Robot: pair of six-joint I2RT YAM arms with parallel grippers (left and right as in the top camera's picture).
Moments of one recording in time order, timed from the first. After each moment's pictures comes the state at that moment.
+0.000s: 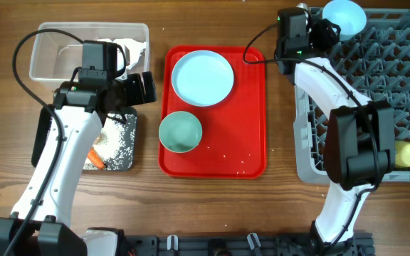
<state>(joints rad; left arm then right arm) -0.11 1.48 1.23 -0.77 0.09 -0.26 0.18 2.06 1.47 -0.13 0.97 -0.68</state>
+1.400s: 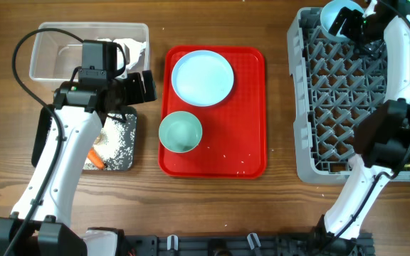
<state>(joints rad) -0.11 1.48 1.23 -0.76 0.09 -0.26 -0.22 2.24 2.21 -1.11 -0.13 0.29</state>
